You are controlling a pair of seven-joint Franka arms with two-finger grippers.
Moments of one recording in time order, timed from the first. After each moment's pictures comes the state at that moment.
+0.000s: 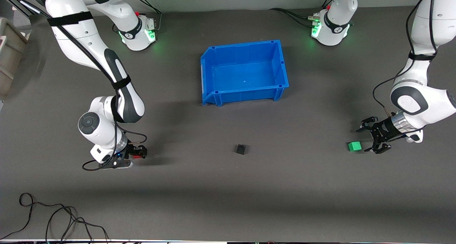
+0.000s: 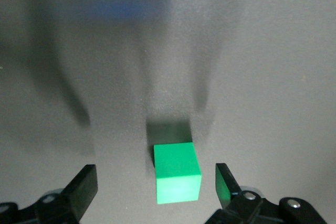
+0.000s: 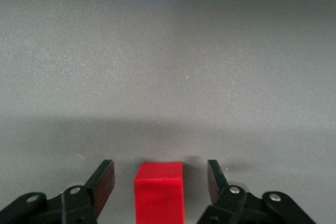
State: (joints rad) left arm 0.23 0.50 -0.04 -2.06 -0.80 2.51 -0.82; right arm 0.32 0.61 -0.20 -1.89 0.18 2.63 -0.04
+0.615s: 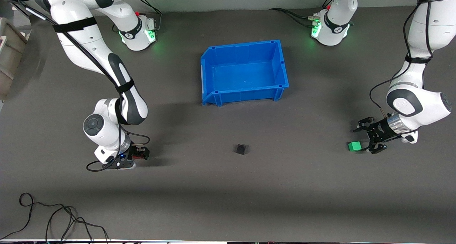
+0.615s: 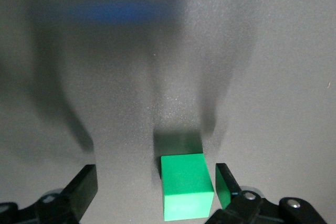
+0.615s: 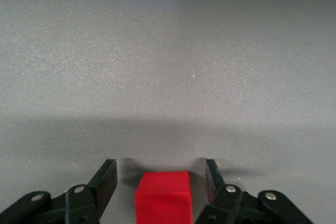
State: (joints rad) left arm 0.22 0.53 -0.04 -2.05 -0.81 2.52 -0.82; right arm 0.32 0.65 -0.20 -1.88 0.20 2.67 -0.04
